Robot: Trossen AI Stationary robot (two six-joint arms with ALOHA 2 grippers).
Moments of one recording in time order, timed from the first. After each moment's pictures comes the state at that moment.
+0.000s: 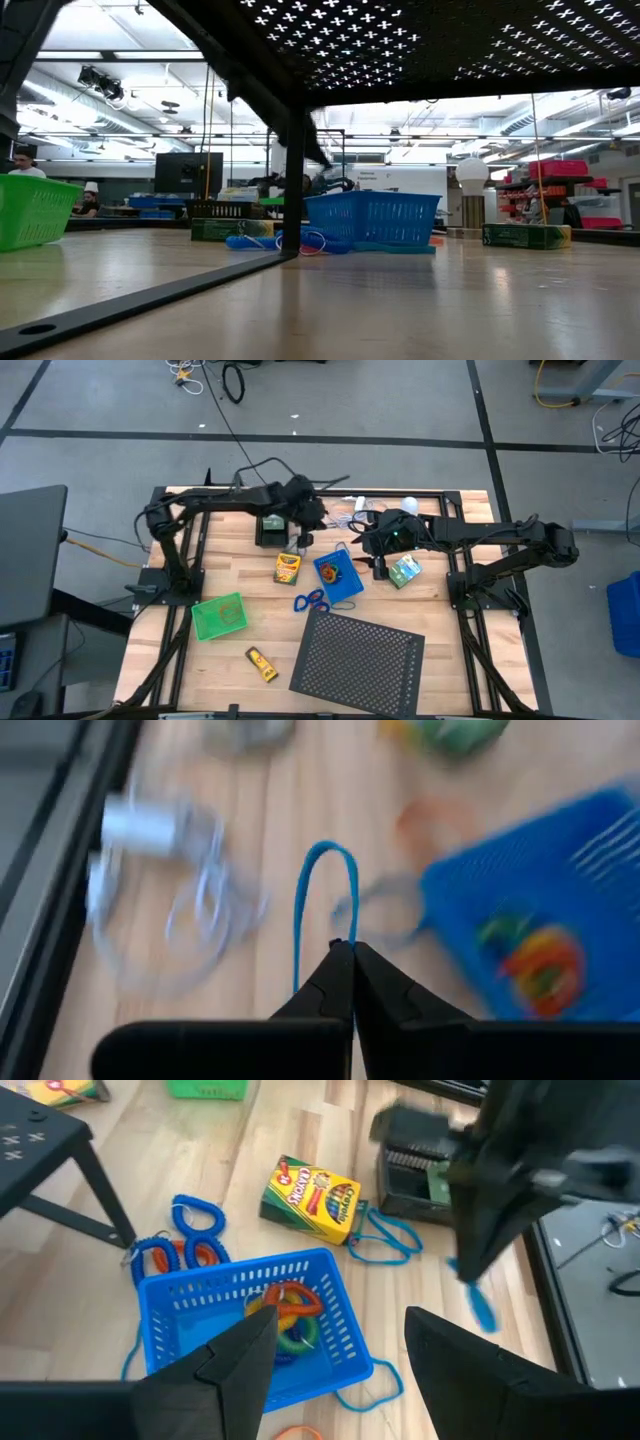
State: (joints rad) left arm 0.46 1.76 1.21 -0.17 0.29 0.40; right arm -0.15 1.28 0.97 -0.37 -0.06 -0.35
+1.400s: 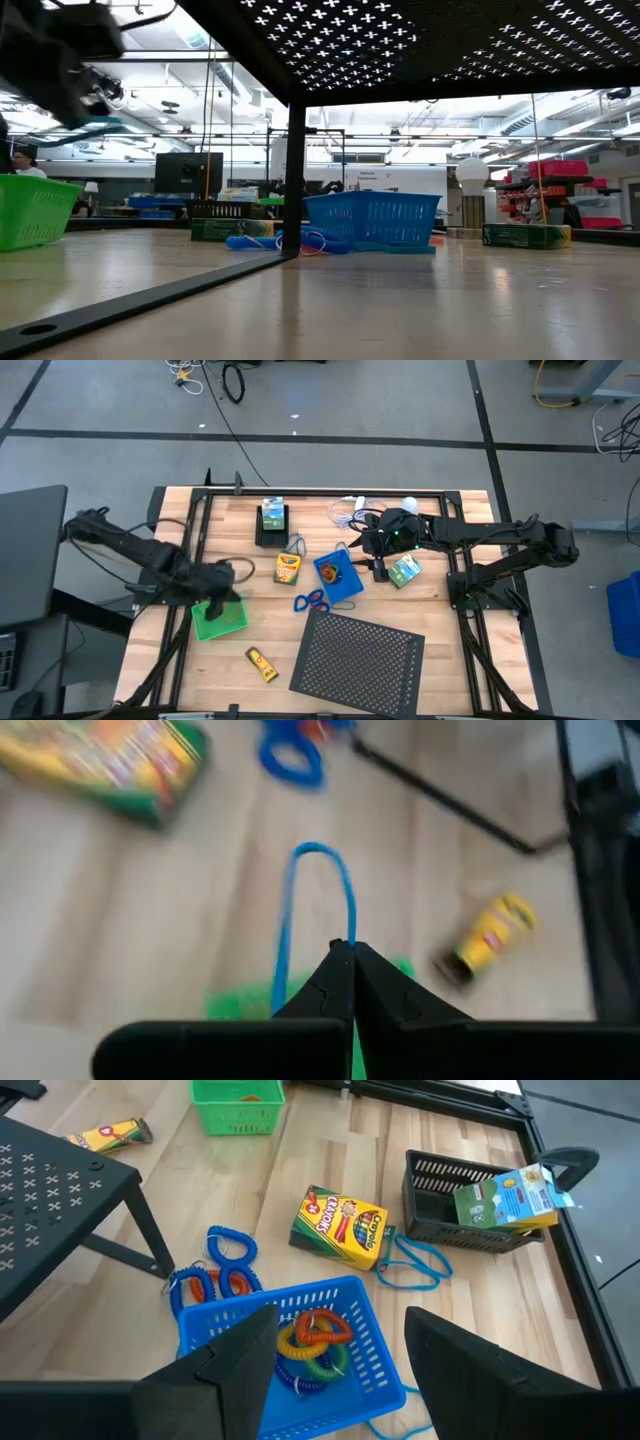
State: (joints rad) left arm -0.43 0.64 0.49 -0.68 -0.14 -0.63; right arm -0.15 1.28 0.97 -0.33 -0.14 -0.30
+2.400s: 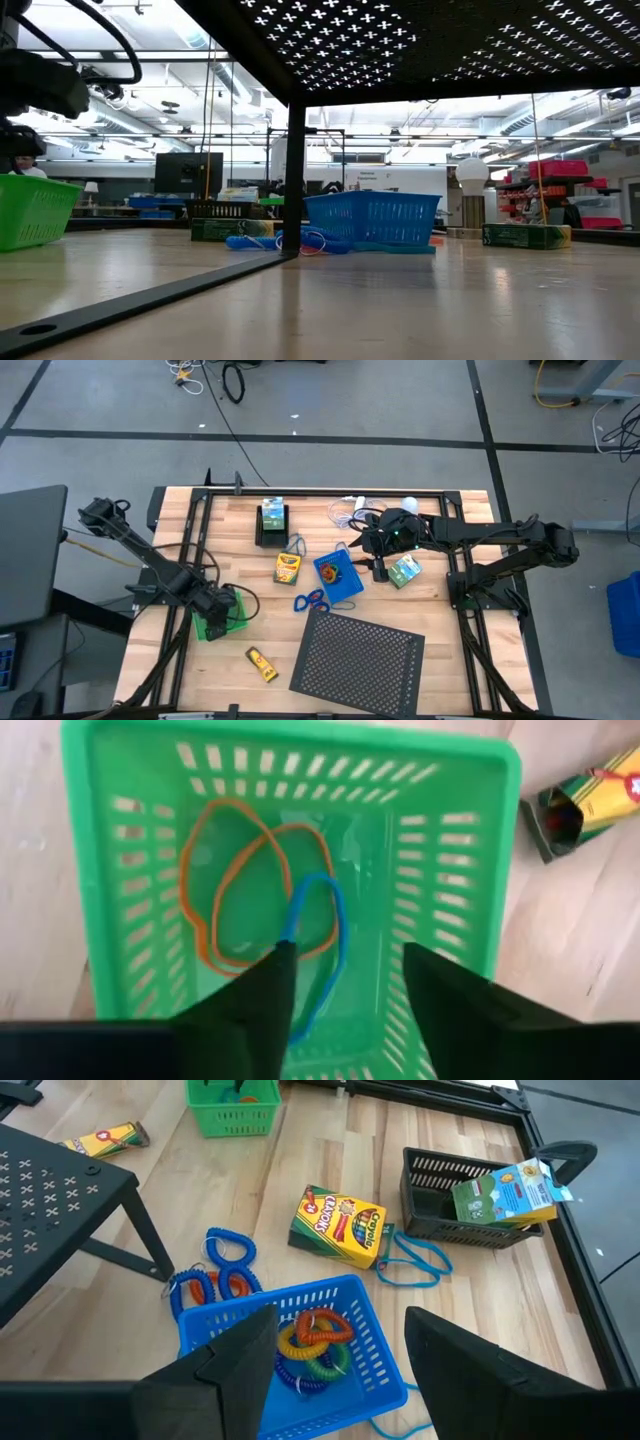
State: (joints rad) left arm -0.63 1.00 0.49 -0.72 -0.04 -1.01; right arm -0.15 1.28 0.97 -0.33 -0.13 -0.28
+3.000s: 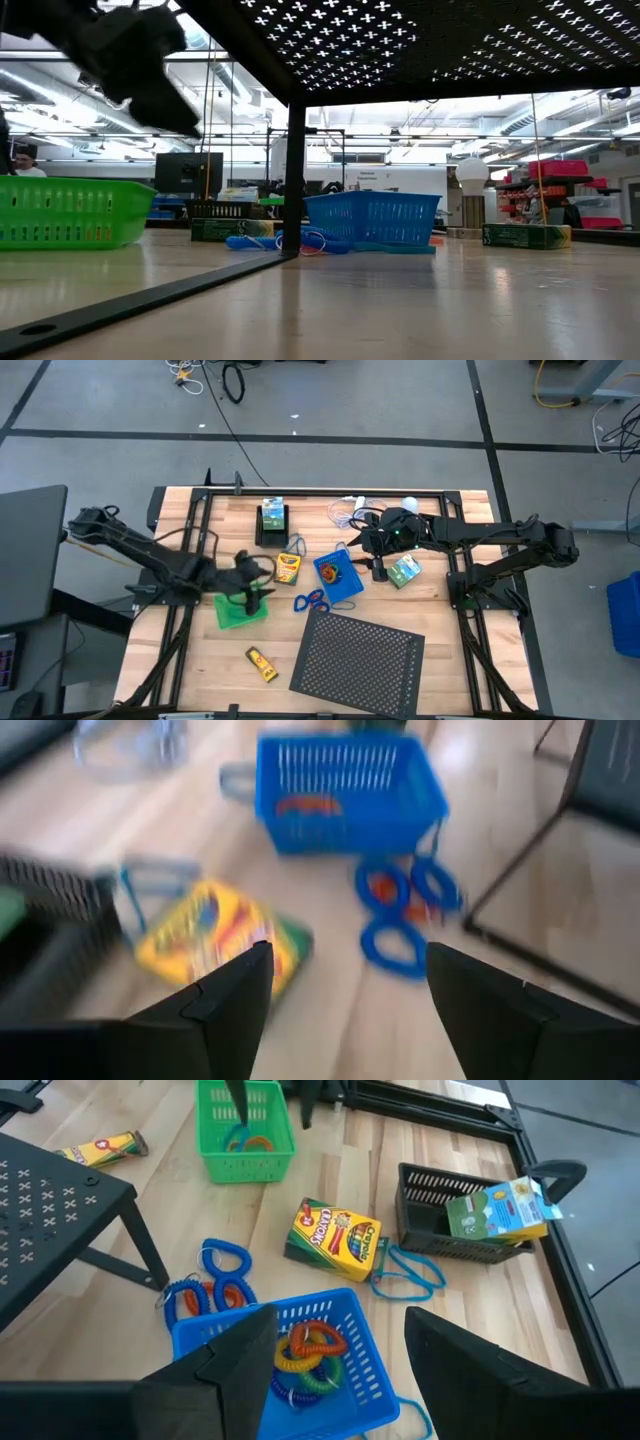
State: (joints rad) left arm -0.32 1.00 0.49 -0.14 -0.52 -0.41; right arm -0.15 1.28 0.97 -0.30 -0.13 -0.30
